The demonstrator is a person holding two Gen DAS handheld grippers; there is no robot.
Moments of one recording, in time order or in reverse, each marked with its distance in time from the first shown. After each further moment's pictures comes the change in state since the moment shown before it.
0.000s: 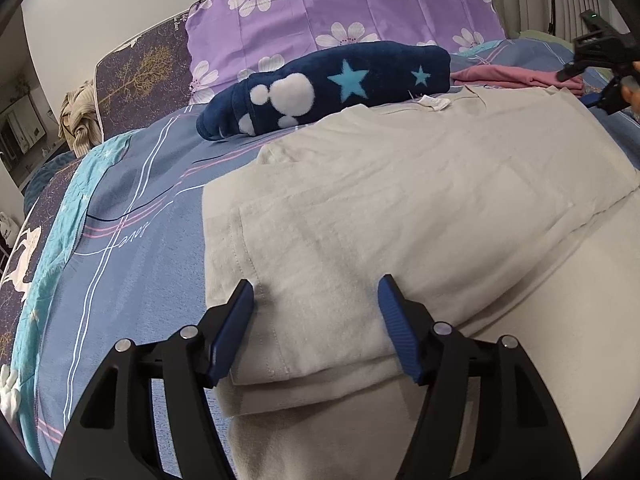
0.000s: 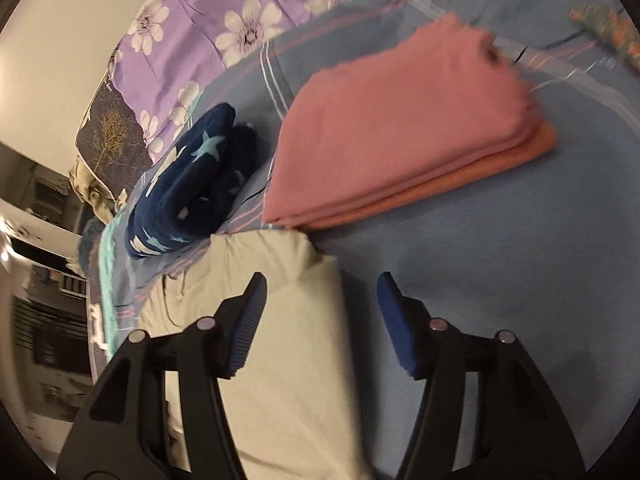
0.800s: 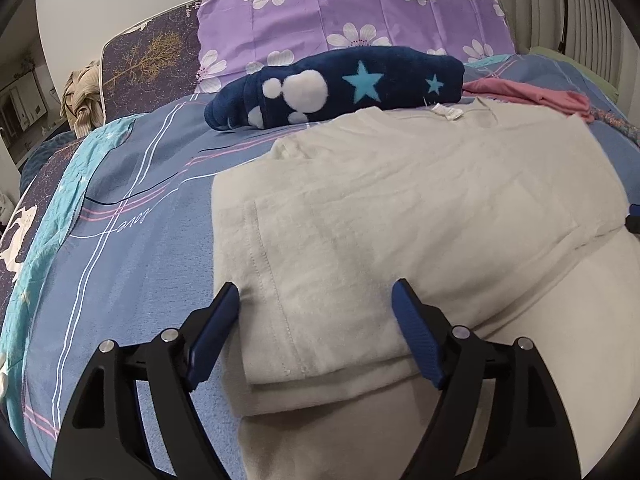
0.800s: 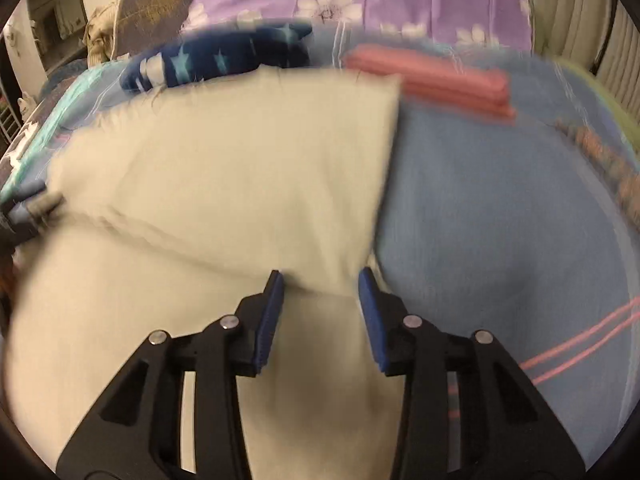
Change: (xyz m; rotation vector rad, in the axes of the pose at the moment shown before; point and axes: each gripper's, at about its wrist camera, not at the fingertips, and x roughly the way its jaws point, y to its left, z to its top) left arm -0.005 0.017 -0.001 -0.084 0.007 -0.037; right arm -0.029 0.017 -0.210 -0.634 -0.232 -0.333
